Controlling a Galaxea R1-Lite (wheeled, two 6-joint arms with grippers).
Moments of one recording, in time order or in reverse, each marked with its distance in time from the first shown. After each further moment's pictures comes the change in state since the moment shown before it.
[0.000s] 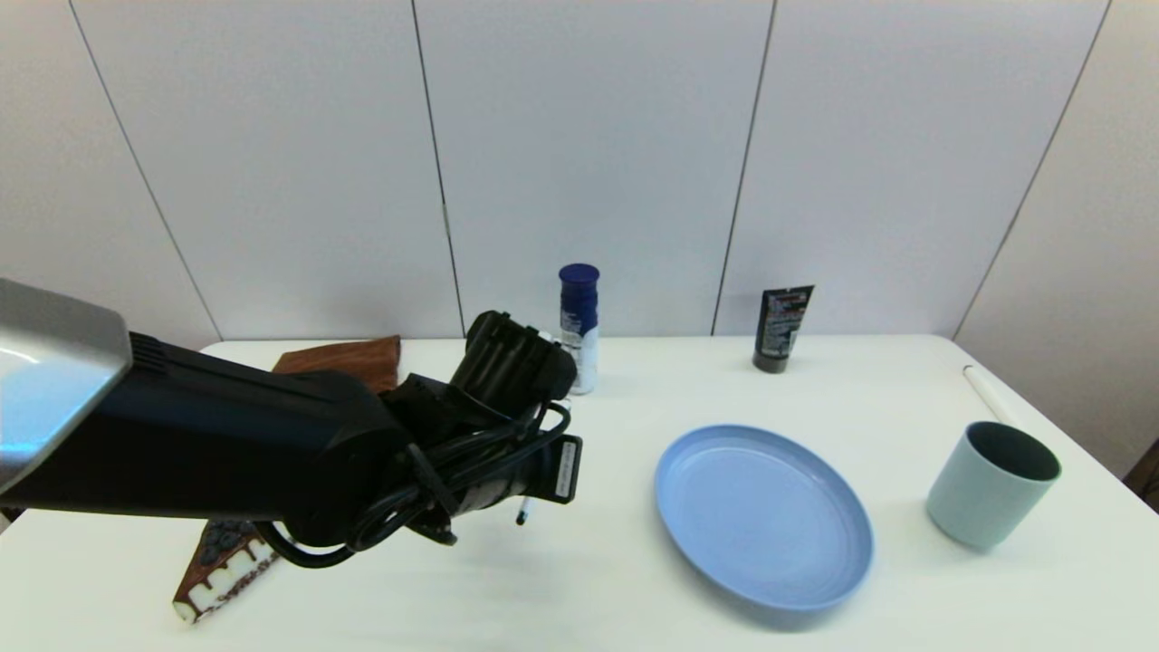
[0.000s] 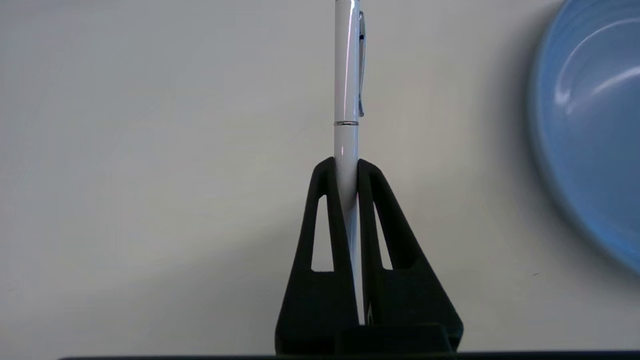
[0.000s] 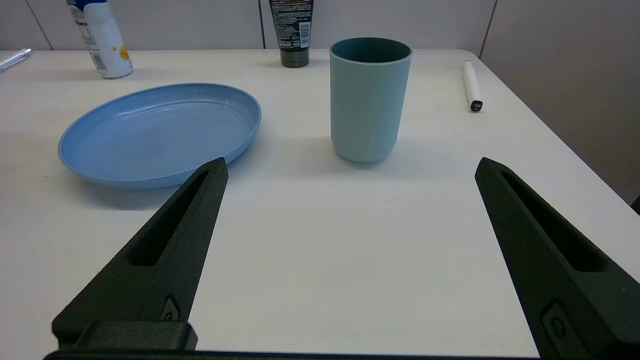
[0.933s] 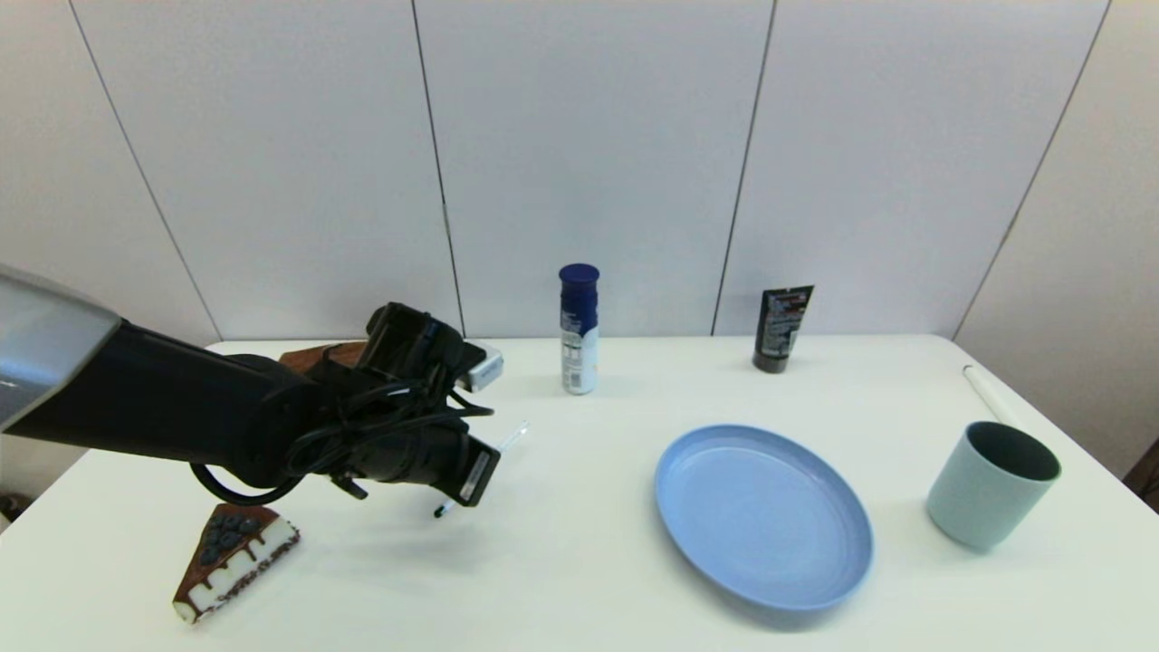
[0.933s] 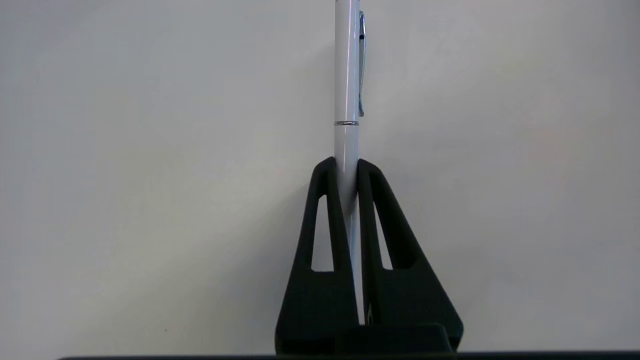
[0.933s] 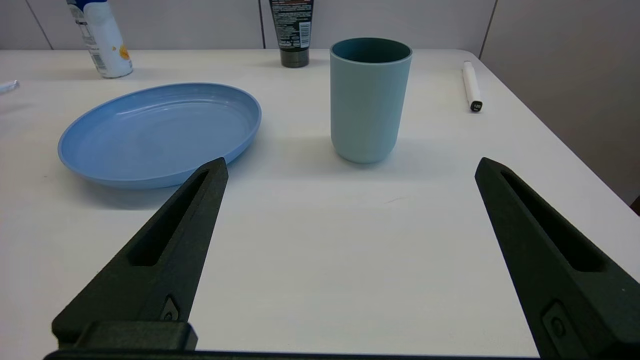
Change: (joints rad) left arm 0.275 0.002 0.083 0.009 -0.329 0.439; right arm 0.000 0.000 0.000 0.000 0.000 -0.001
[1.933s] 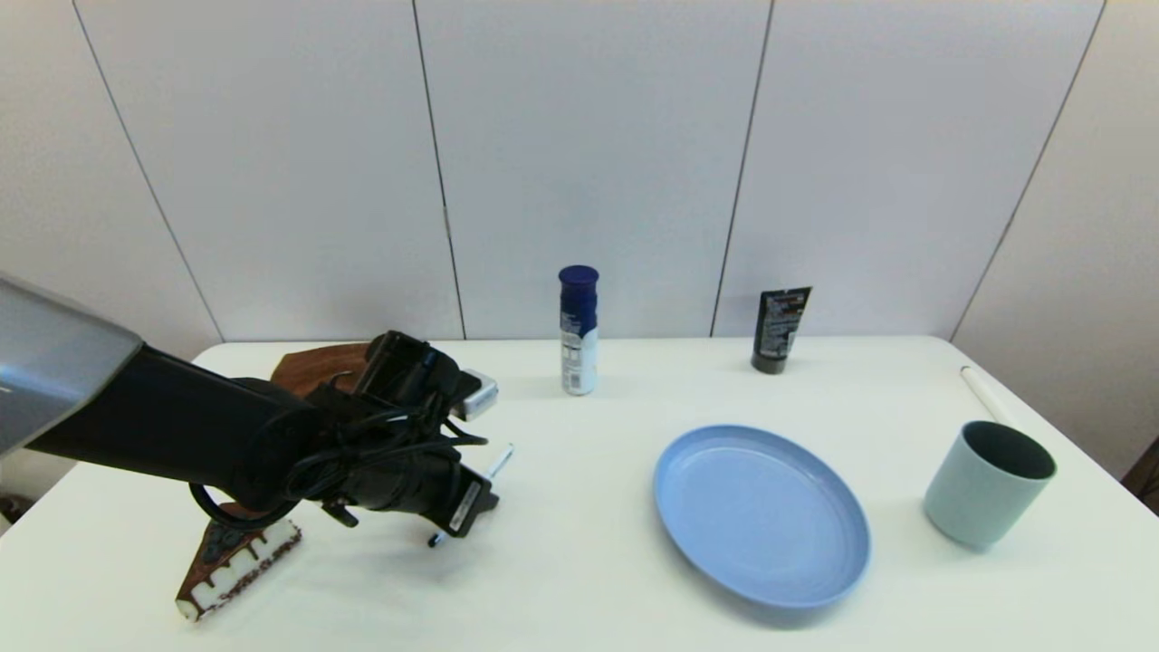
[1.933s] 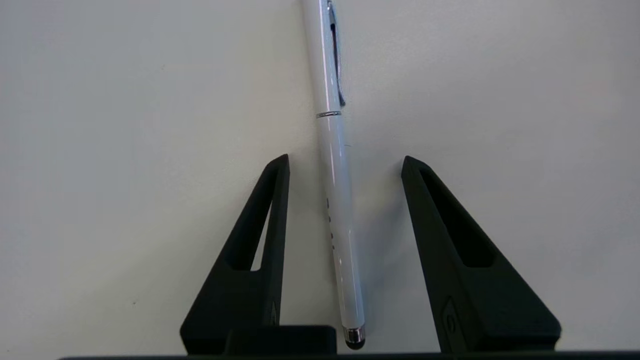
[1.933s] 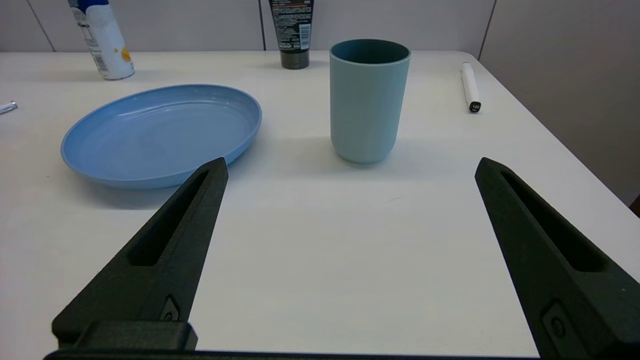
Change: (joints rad) left arm 0.013 0.044 0.084 0.007 0.001 0.013; right arm 0.000 0.000 0.000 0.000 0.000 0.001
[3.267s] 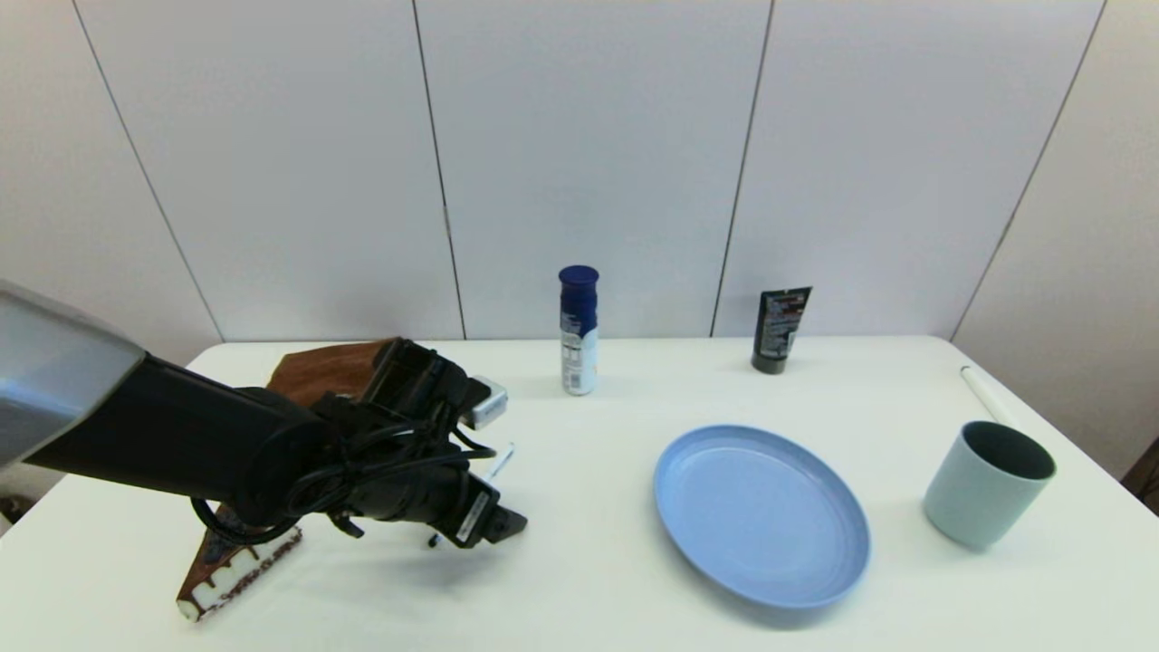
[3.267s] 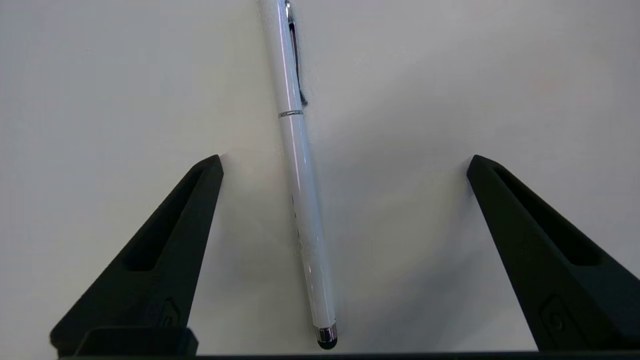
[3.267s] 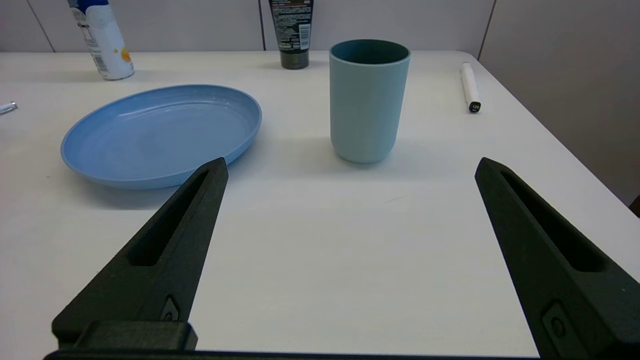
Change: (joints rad) left arm -0.036 0.003 0.019 -0.019 -0.004 -0.001; right arm 0.000 0.000 0.000 0.000 0.000 -0.001
